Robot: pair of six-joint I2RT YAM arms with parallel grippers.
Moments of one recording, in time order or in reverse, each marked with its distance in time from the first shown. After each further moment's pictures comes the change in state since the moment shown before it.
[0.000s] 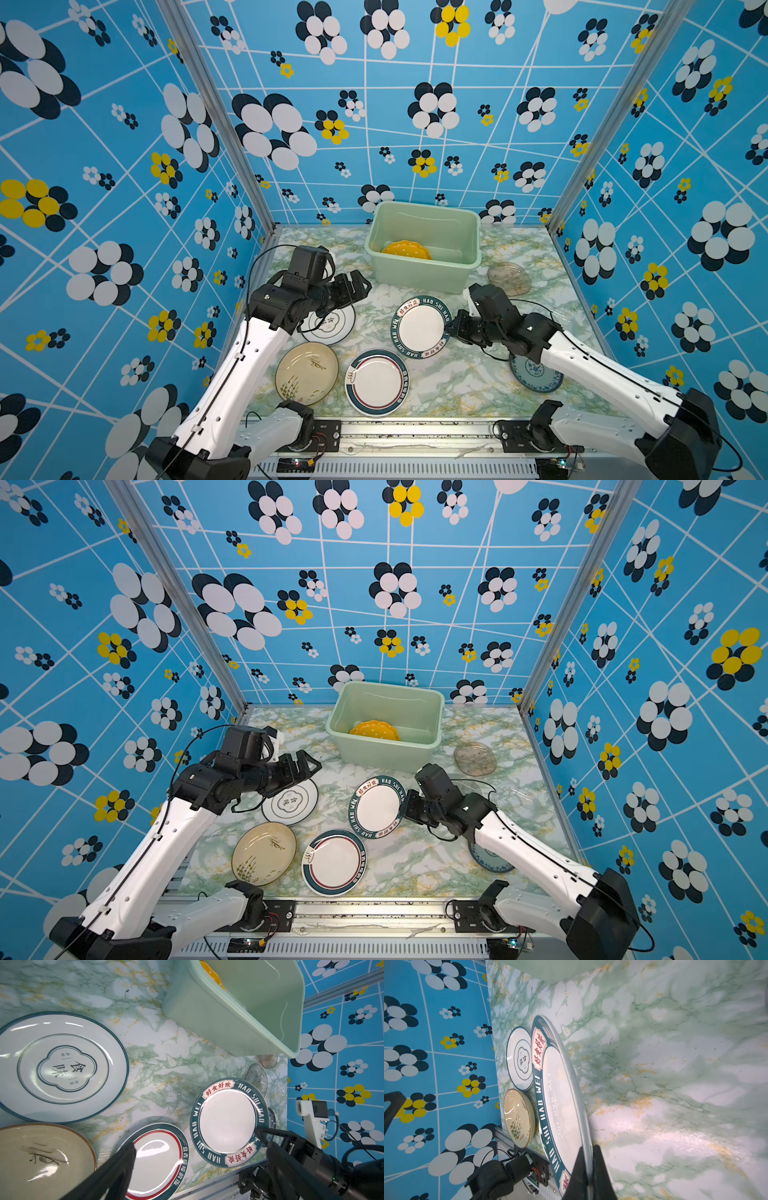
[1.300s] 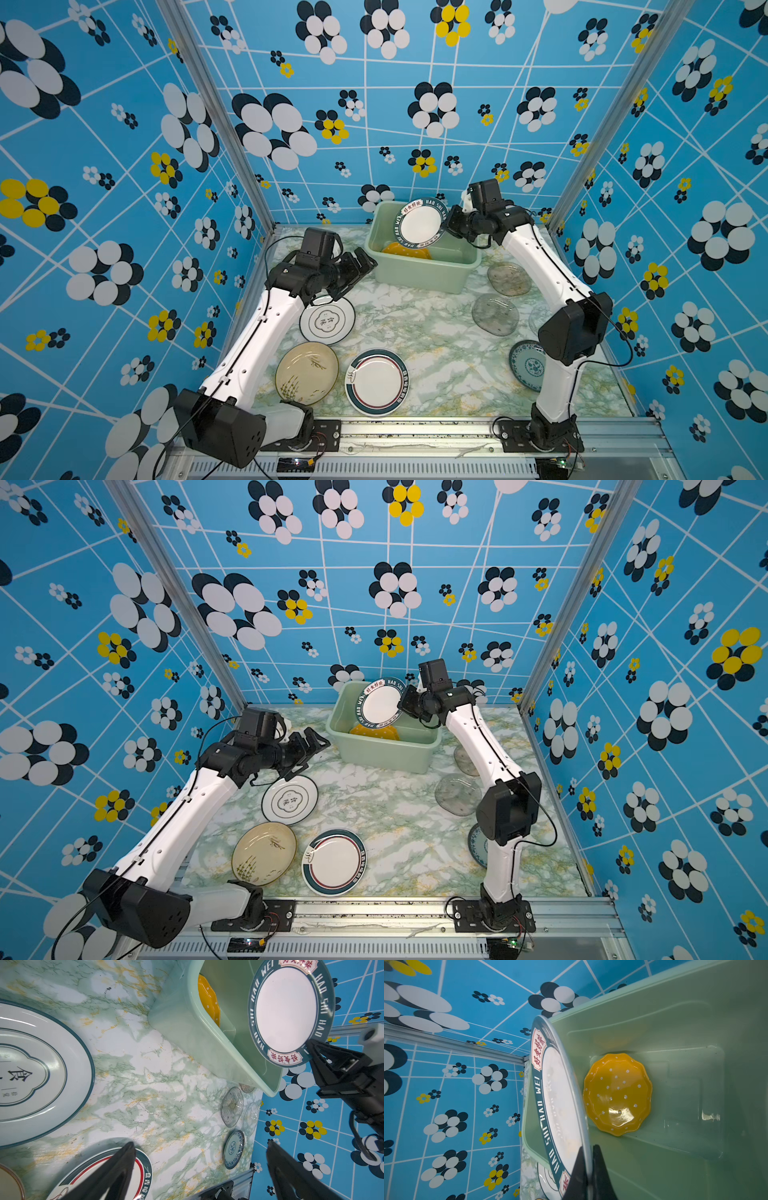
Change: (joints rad) left arm 0.030 0.198 0.042 0.178 0.079 -0.212; right arm -0.363 0.854 1.129 -0.153 -0.083 -0.211
